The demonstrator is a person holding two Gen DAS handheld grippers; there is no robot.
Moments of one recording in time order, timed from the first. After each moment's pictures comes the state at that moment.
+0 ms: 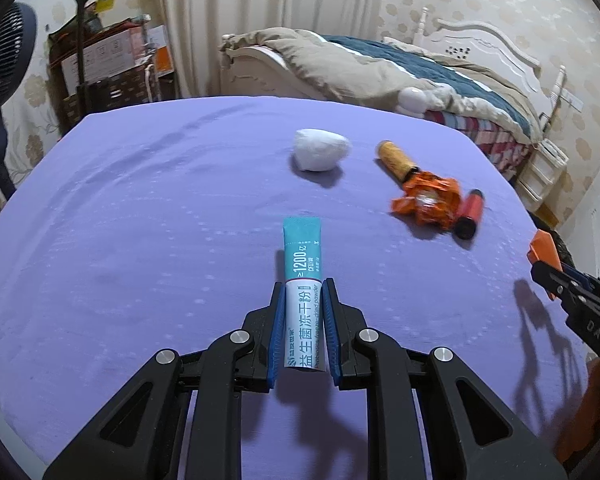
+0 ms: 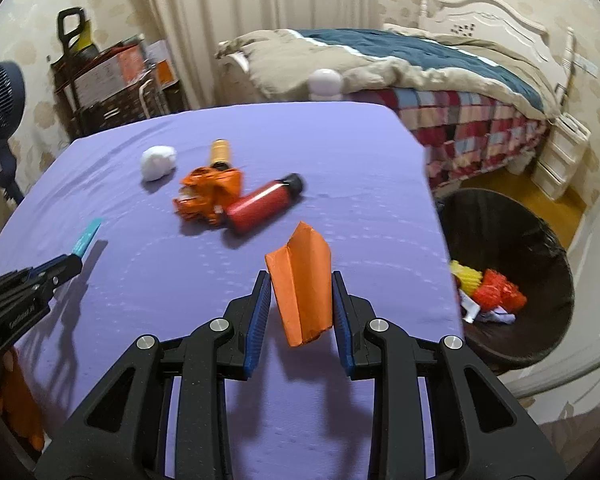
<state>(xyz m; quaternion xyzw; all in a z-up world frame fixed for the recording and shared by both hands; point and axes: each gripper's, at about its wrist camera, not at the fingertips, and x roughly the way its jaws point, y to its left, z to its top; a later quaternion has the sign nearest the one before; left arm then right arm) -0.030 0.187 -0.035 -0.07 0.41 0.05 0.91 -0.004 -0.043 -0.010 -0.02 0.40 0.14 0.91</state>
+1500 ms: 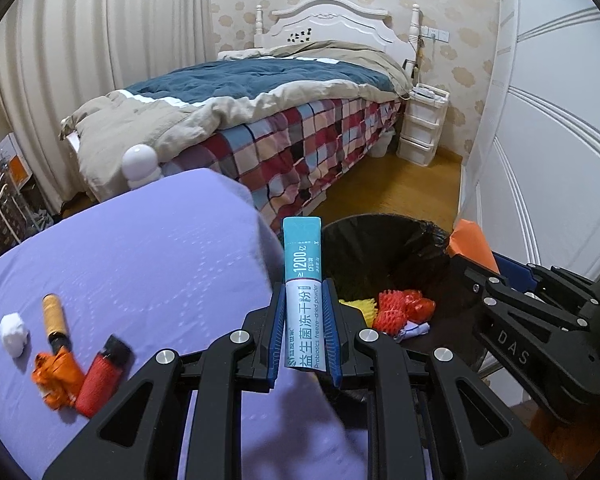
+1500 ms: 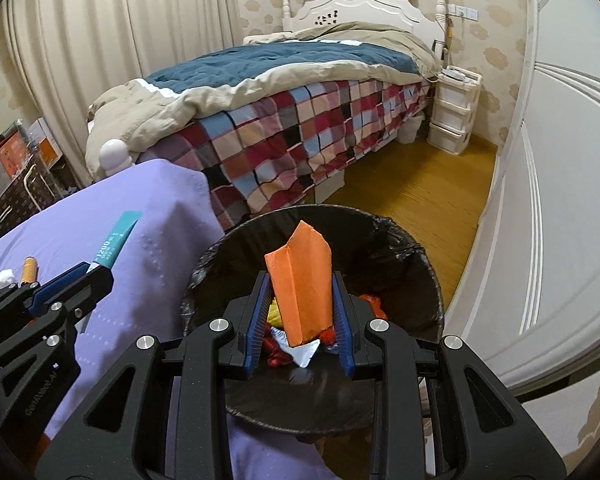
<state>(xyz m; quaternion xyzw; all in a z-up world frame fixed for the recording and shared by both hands) 0.097 -0.083 -0.016 0.06 0.37 -0.16 0.91 0.069 -0.243 -0.008 0.07 0.38 -0.05 0.92</state>
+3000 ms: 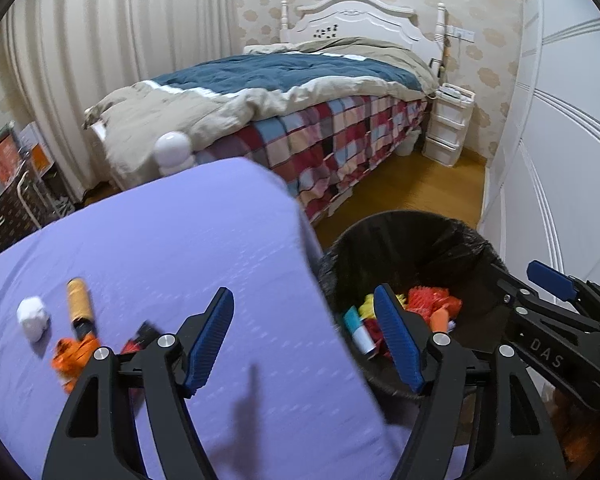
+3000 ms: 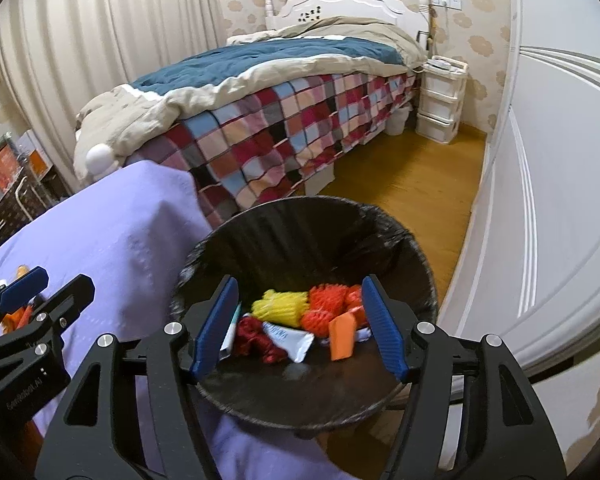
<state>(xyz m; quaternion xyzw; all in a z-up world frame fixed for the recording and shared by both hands) 0.091 -0.055 -0.016 0.05 0.38 -0.11 0.92 0.062 -0.246 -0.015 0.09 0.38 -0.07 0.92</state>
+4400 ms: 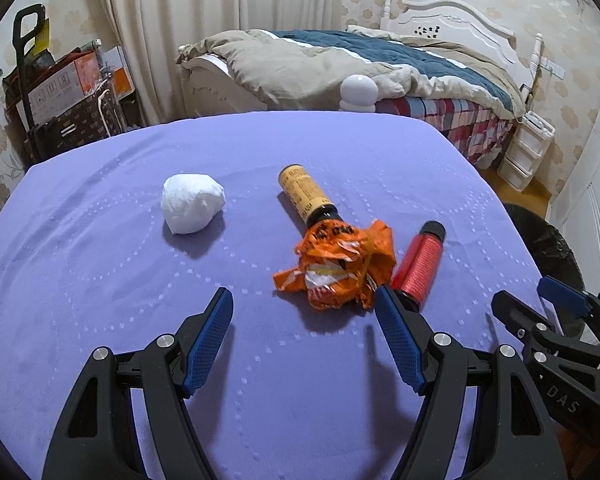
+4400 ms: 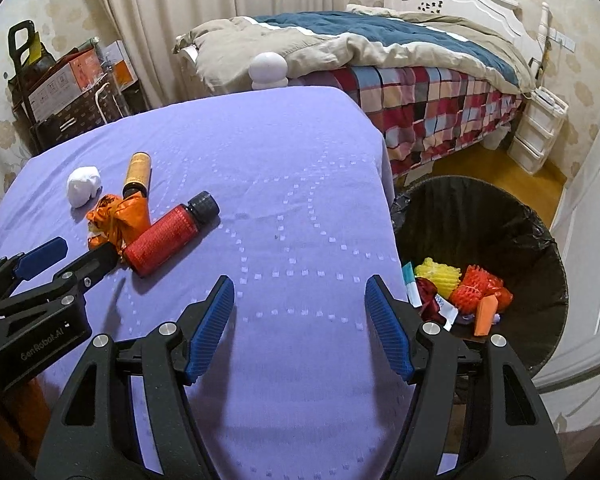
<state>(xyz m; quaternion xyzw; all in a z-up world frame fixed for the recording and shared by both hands) 0.054 0.116 -0.042 -0.02 0.41 0.02 0.91 0.053 -0.067 -0.028 -0.01 0.43 0.08 0.90</state>
